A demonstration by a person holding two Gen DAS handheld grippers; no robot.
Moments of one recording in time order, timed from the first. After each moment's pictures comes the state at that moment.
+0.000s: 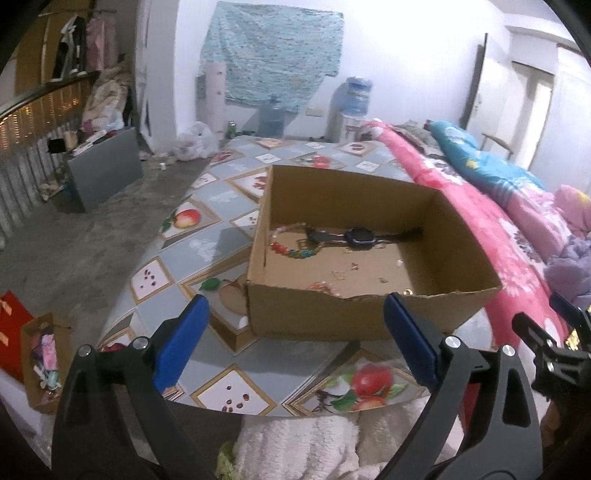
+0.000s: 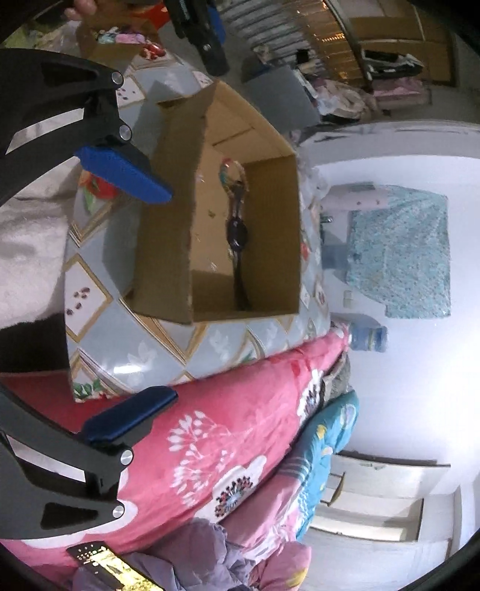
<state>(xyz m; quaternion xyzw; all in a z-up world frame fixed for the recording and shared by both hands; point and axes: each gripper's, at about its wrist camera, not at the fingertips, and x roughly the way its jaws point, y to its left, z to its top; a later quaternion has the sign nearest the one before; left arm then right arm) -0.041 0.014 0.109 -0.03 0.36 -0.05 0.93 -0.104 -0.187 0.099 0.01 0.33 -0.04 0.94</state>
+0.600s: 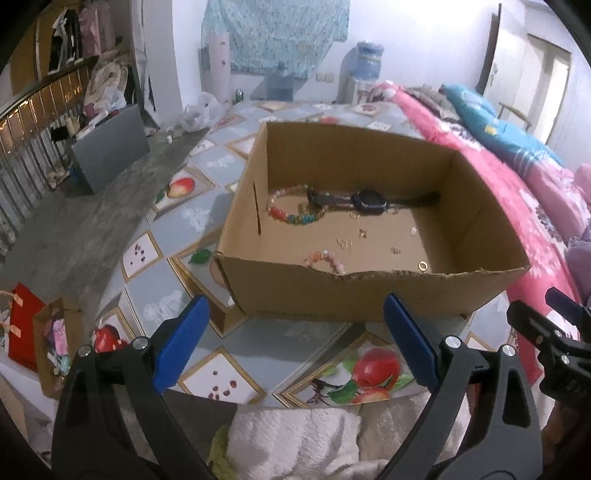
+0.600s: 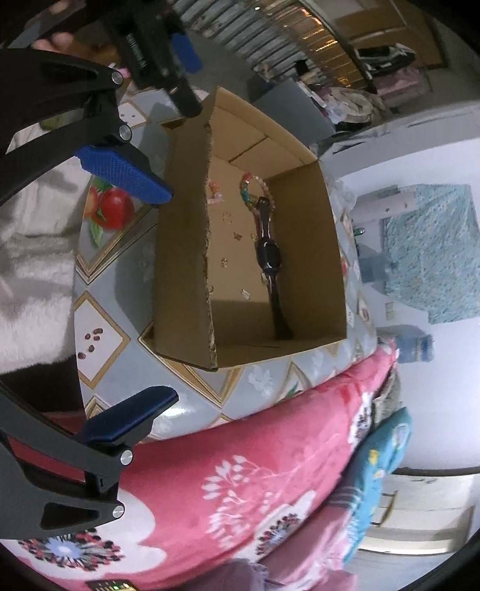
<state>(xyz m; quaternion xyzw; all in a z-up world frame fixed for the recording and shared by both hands) -0.015 -0.014 0.080 -0.01 0.43 -0.03 0.90 -0.067 -0.188 0.077 0.09 0.42 -0.02 0.90</state>
